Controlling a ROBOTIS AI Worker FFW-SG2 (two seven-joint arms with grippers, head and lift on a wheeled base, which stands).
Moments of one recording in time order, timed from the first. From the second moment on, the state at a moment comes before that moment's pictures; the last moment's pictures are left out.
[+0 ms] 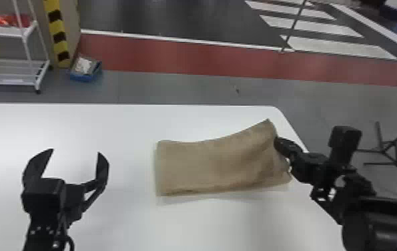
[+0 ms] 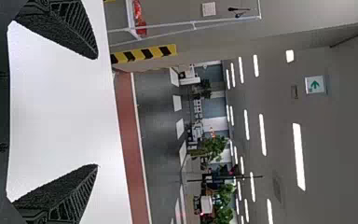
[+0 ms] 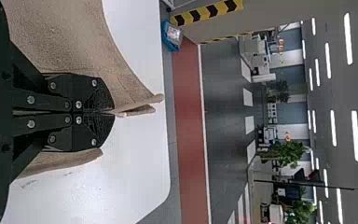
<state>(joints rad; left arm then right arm) 0.27 0.10 -0.24 -1.77 -0.09 -0.04 0.24 0.15 -0.20 -0.35 -1.94 -0.22 0.62 0.30</state>
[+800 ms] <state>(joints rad) 0.28 0.10 -0.23 -1.78 -0.09 -0.03 0.24 0.13 -0.22 -0.49 -1.92 -0.29 0.69 0.35</state>
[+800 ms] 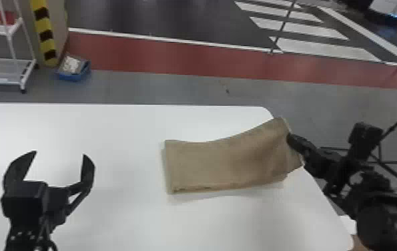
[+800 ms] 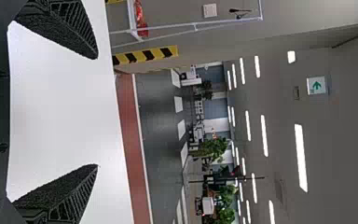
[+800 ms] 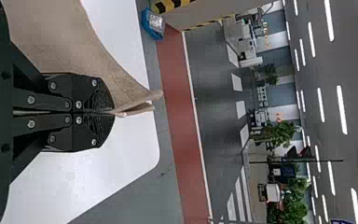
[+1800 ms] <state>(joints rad) 0.25 0.10 -0.25 -1.74 -0.08 -0.04 0.24 0.19 -0.20 -0.36 -1.89 -0.16 0.54 0.43</state>
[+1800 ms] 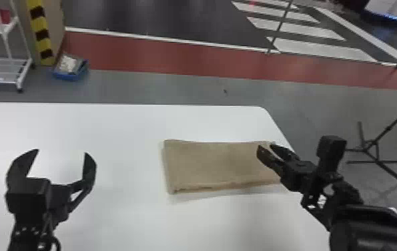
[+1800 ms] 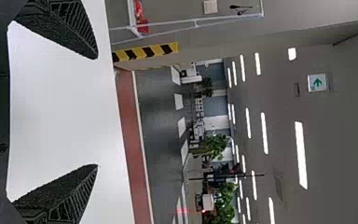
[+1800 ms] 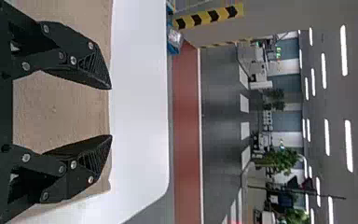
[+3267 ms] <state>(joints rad) 0.24 0.10 -0.23 -1.76 -0.08 -0.05 0.24 0.08 -0.08 0.14 -1.82 -0.06 0.77 0.39</state>
